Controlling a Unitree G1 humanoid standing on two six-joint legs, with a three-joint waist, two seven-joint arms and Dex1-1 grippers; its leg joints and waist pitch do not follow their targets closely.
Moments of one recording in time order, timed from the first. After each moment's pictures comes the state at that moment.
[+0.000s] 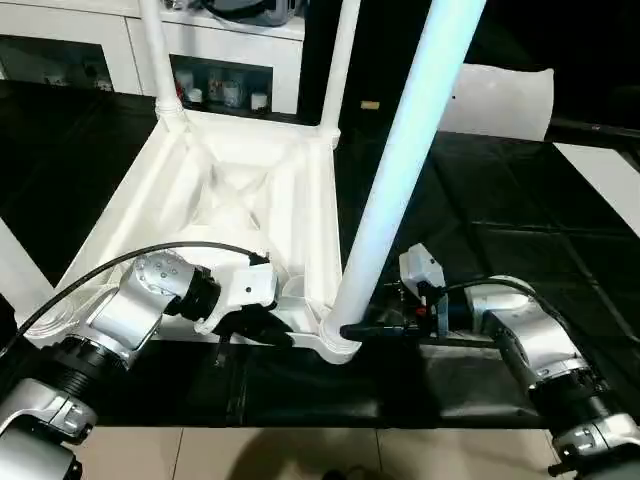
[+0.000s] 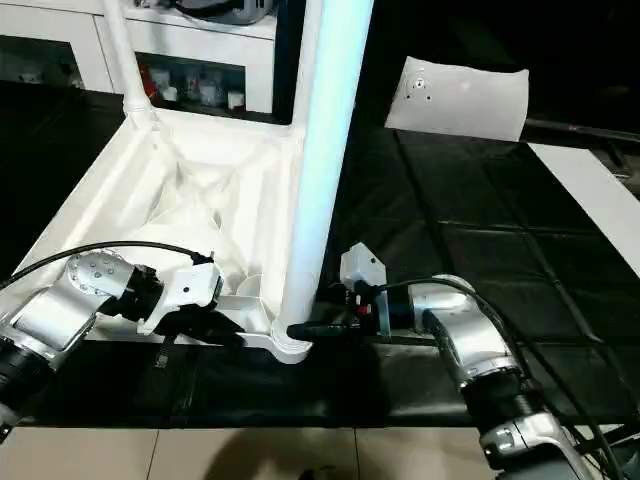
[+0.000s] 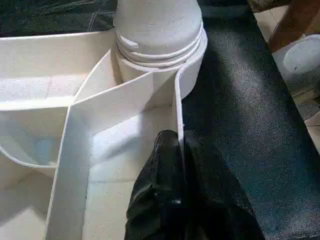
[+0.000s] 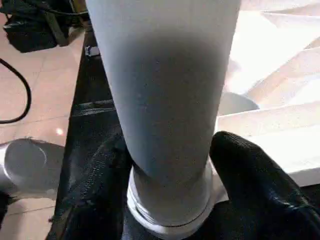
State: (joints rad) left arm -0.54 0.61 -0.45 0.35 -0.05 0.08 -1.38; right arm -0.45 -0.39 0.27 0.41 0.27 0.09 1.30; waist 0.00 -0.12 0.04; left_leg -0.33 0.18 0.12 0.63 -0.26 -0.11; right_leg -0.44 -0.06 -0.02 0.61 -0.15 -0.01
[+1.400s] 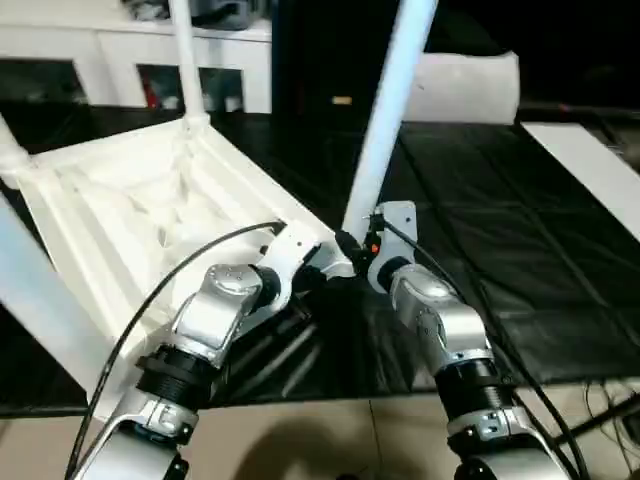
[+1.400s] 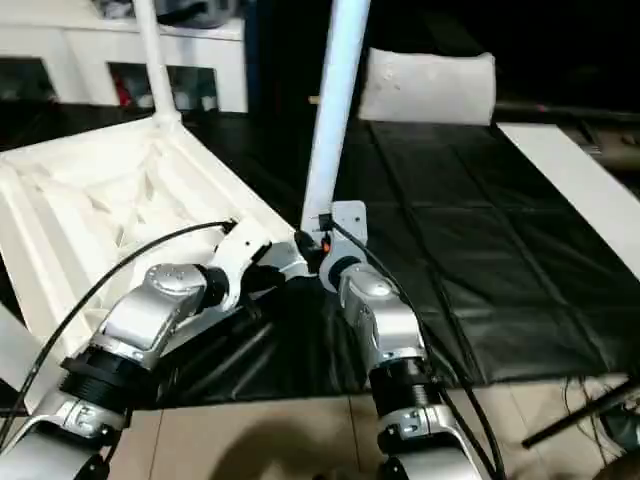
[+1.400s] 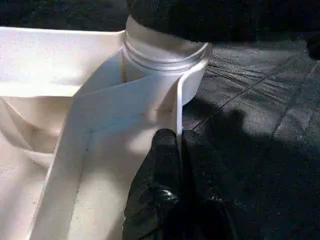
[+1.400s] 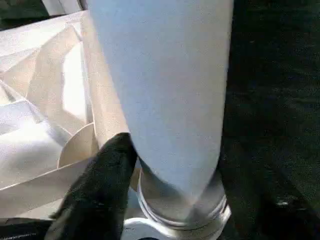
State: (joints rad) left arm -0.53 0.21 -0.25 0.32 0.03 0.58 -0.69; right arm -0.49 0.09 -0.01 0.42 0.12 0.36 0.26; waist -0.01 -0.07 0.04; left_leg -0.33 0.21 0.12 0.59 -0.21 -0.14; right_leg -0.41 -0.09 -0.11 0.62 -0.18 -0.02
